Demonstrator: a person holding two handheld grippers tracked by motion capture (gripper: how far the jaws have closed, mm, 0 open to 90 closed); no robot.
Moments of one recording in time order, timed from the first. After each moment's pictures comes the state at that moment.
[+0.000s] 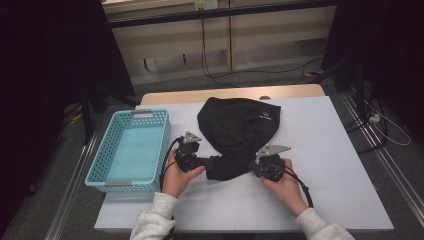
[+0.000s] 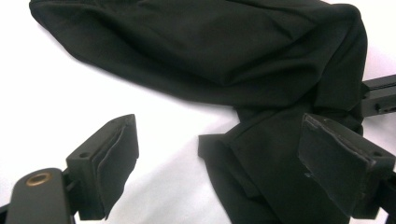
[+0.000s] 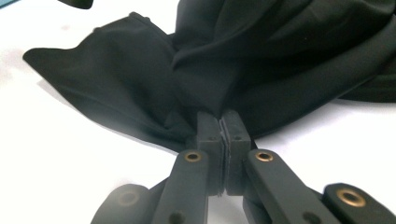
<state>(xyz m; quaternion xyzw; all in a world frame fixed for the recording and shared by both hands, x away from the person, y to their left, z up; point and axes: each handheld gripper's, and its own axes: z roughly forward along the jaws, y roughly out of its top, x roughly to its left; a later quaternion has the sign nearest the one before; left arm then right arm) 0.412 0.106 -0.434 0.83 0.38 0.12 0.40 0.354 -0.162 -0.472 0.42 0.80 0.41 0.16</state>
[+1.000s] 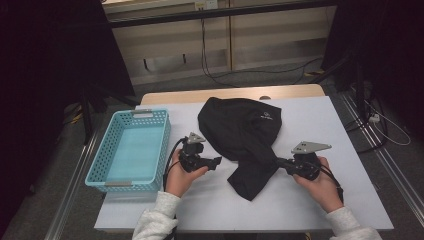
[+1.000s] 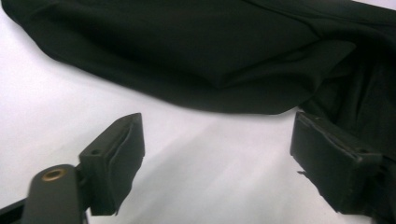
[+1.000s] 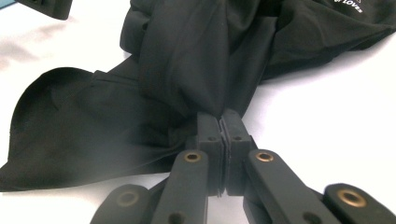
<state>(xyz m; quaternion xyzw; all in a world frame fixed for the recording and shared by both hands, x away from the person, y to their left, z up) 0.414 0.096 -0.441 0.83 0.37 0.11 0.40 0.335 -0.245 -0.454 0.43 0.78 0.42 0.18</state>
